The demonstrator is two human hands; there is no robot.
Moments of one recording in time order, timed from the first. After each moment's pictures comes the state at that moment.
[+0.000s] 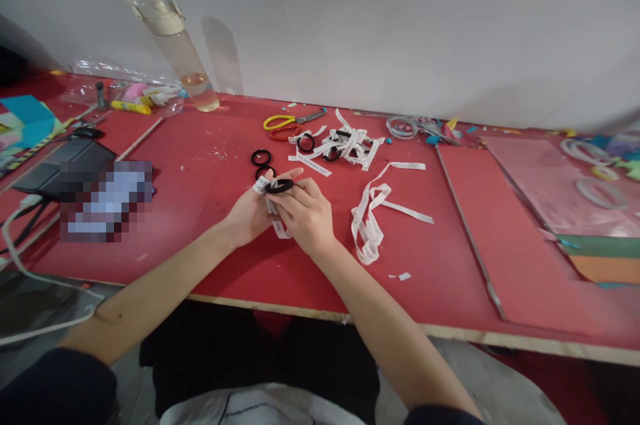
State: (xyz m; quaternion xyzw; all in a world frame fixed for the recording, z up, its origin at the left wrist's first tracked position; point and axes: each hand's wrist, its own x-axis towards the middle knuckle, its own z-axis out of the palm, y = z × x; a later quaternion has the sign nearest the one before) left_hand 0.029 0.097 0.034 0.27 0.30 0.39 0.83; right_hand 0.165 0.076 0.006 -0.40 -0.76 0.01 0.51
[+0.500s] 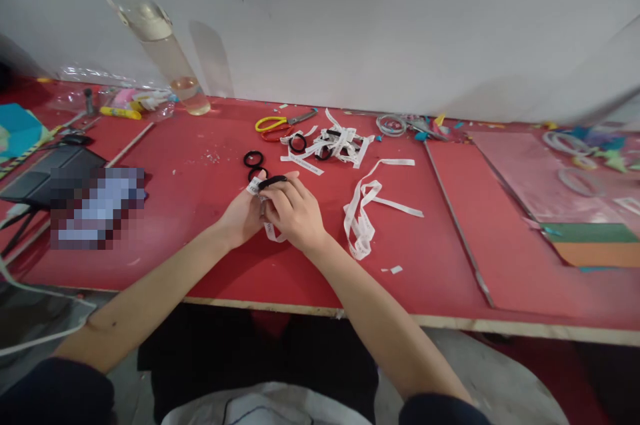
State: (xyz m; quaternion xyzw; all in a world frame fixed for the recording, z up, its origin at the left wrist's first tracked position) left_hand 0.031 0.097 0.036 0.27 0.36 0.38 0.81; right_hand 0.161 0.083 0.009 -0.36 -0.79 -0.10 0.49
